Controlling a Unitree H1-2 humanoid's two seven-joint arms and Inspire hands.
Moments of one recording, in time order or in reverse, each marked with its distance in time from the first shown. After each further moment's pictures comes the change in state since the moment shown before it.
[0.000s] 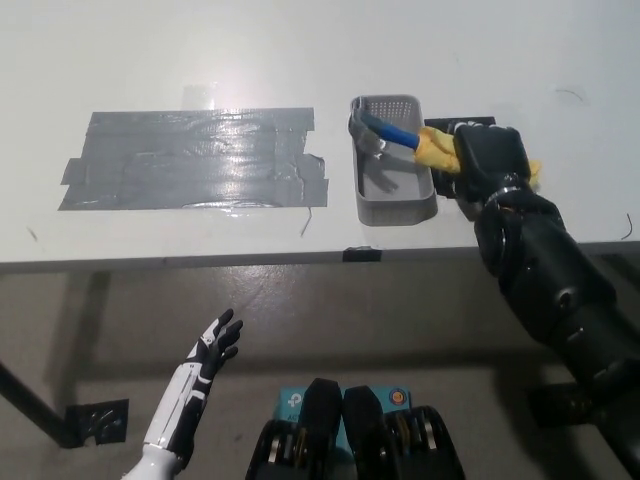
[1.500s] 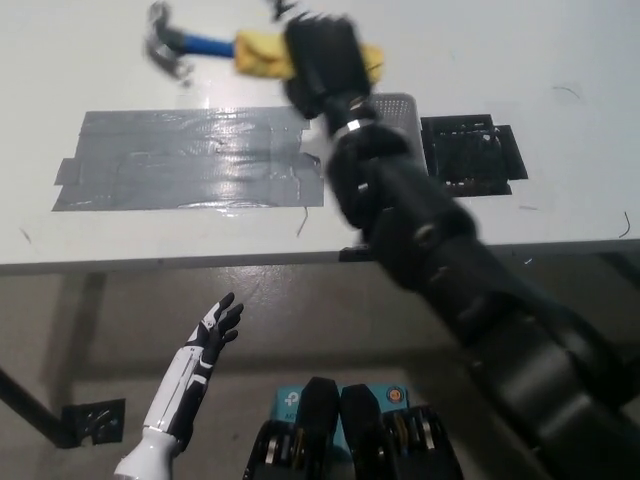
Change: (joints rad) left_arm -0.040 0.010 0.000 -0.001 0.014 0.008 0.000; right_arm -0.305 0.306 0.015 0.264 0.076 -0.250 -0.315
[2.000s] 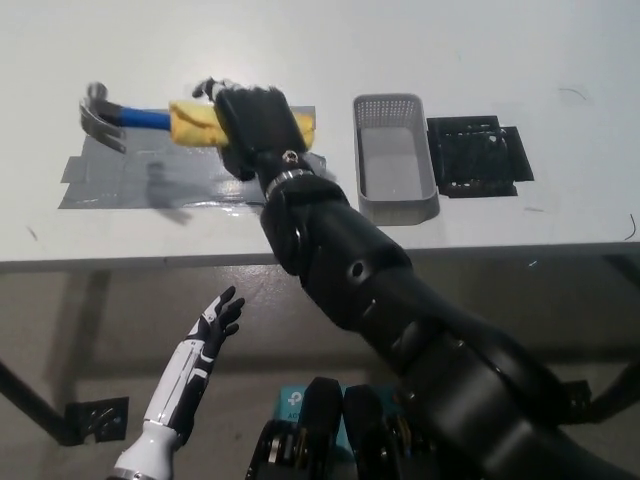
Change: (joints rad) left_arm -0.012 -0.001 0.000 -0.022 -0.002 0.019 -0.001; right_arm 0.001 0.115 -0.010 0.151 0.062 0.004 0.057
